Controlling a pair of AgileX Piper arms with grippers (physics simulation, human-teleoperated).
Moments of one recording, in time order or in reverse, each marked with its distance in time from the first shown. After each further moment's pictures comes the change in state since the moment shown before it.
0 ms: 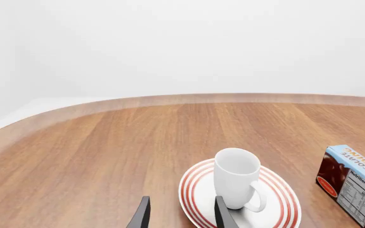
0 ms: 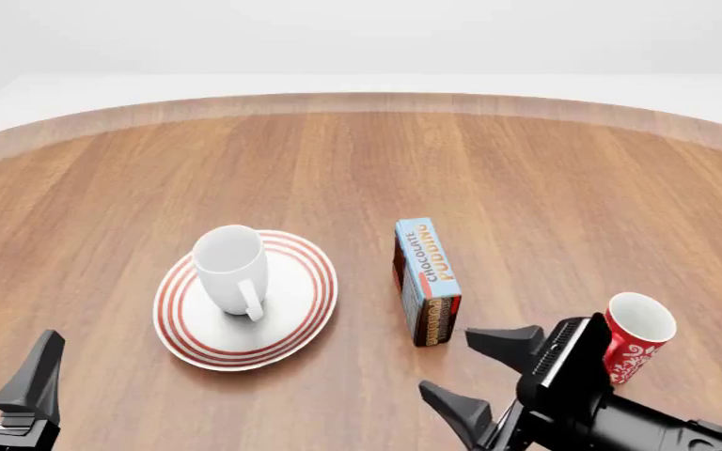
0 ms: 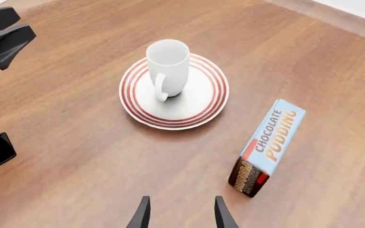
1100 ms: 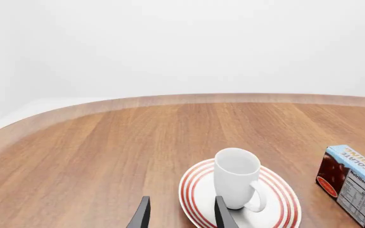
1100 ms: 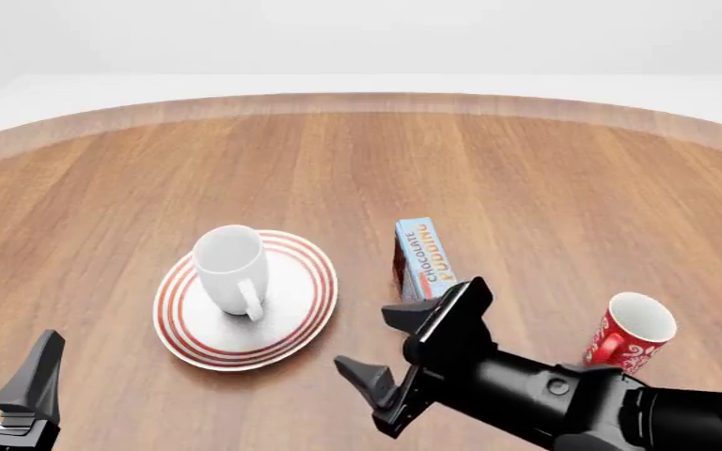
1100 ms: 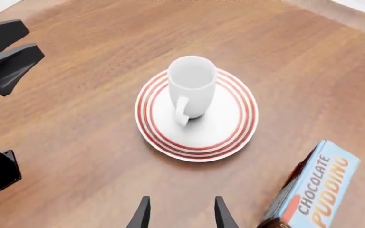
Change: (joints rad) left arm 0.000 0.000 0.000 0.000 0.000; right arm 0.082 0.398 -0.221 -0.158 0.011
